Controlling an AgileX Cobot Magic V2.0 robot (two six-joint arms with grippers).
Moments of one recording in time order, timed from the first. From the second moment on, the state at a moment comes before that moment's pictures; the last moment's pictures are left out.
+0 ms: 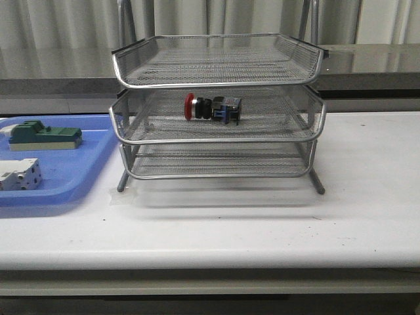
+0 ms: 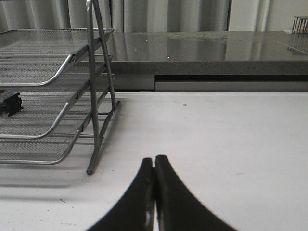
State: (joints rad) left arm -0.06 0.36 -0.26 -0.43 0.01 0.44; right arm 0.01 -0.01 0.03 0.05 0.08 -0.03
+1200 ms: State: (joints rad) left arm -0.06 0.36 -0.25 0.10 0.00 -0.13; right arm 0.01 -0.01 0.03 0.05 0.08 -0.03
